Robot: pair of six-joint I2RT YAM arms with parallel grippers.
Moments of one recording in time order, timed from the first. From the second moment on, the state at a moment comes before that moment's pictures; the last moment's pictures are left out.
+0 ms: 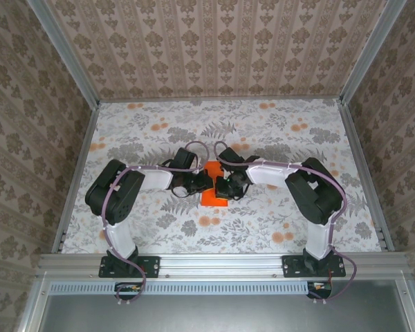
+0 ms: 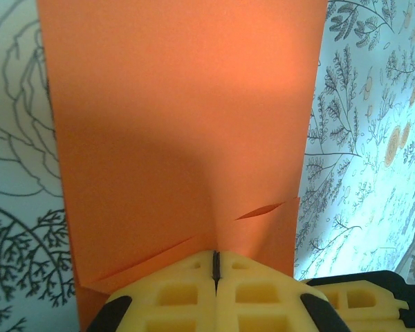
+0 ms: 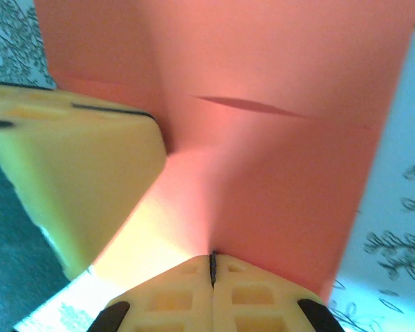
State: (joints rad) left arm -0.61 1.83 0.86 0.00 0.55 -0.78; right arm 0.66 1.88 1.12 -0.48 -0.33 0.78
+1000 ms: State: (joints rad) left arm -0.61 1.83 0.86 0.00 0.55 -0.78; right arm 0.64 1.68 1.01 -0.51 -0.34 0.74
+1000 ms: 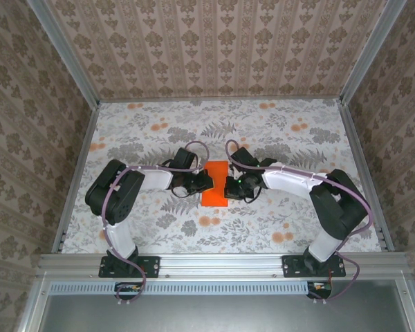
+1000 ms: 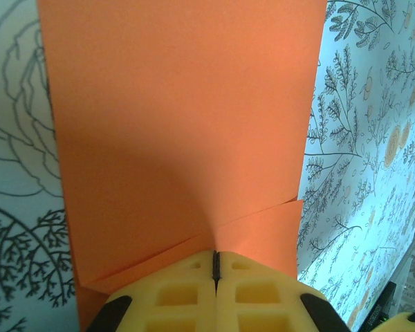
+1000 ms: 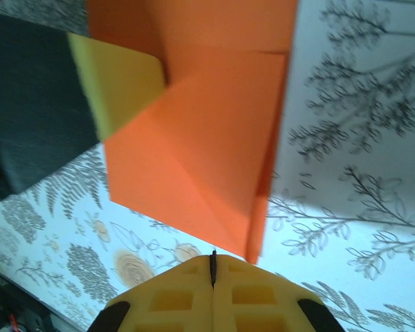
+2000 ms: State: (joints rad) left arm -0.60 1.83 0.85 0.00 0.56 -0.80; right arm 0.62 1.79 0.92 -0.28 -0.44 0.74
